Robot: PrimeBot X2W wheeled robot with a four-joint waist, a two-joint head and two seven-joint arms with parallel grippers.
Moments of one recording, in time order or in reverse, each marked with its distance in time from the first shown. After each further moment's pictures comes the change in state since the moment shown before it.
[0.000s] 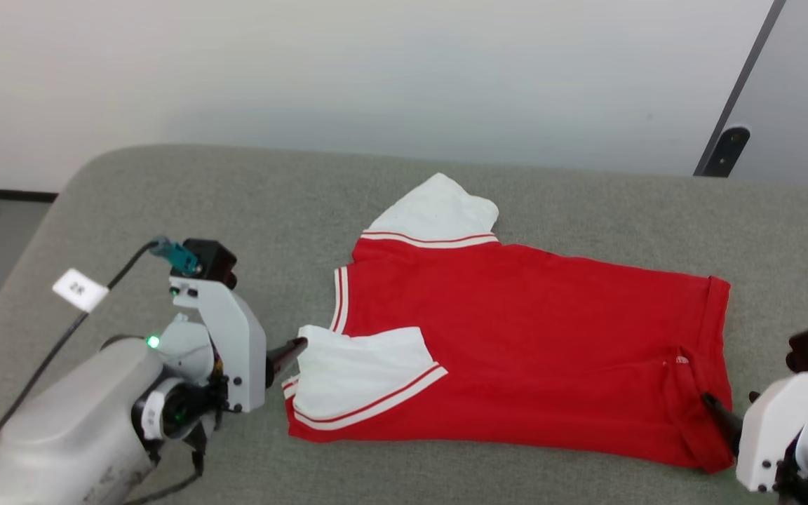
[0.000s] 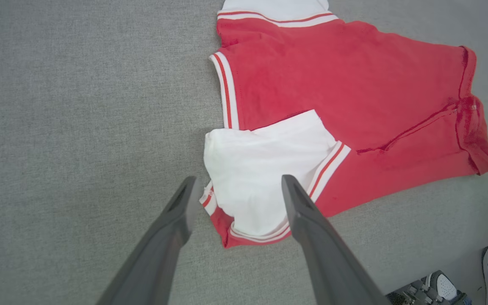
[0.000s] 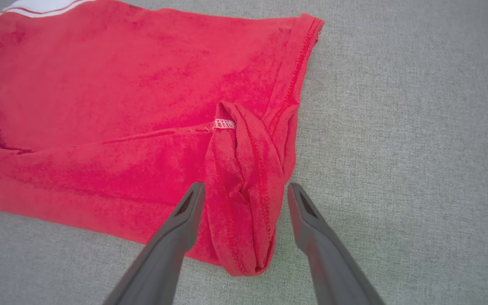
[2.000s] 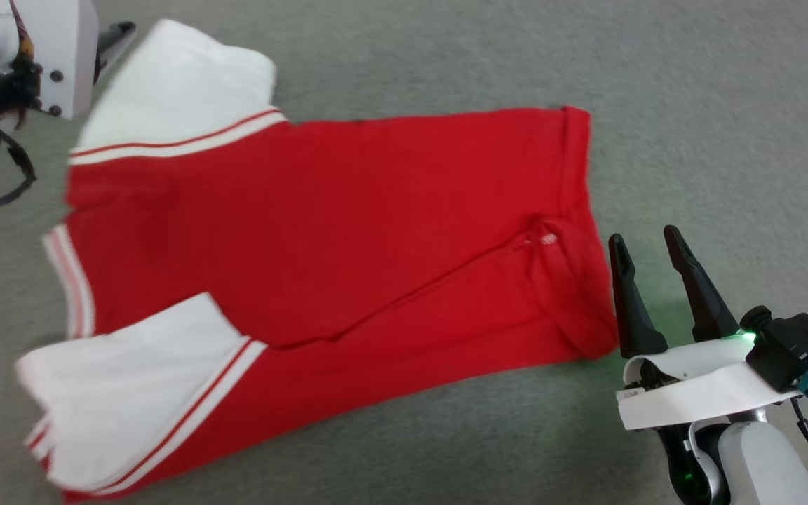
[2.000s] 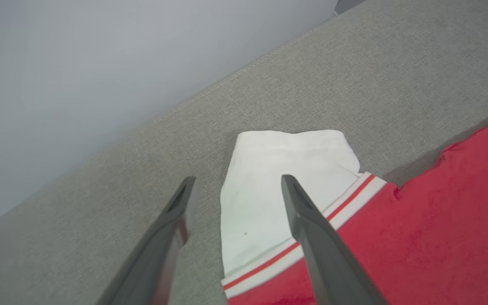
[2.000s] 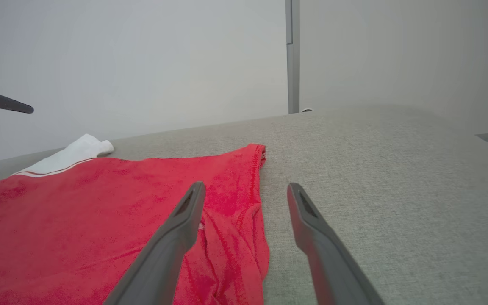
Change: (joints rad) left arm -0.651 0.077 0.010 0.233 0.277 -0.176 0.208; right arm -0.055 0.207 0.182 -0.138 -0.060 0.000 -0.903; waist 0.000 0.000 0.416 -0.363
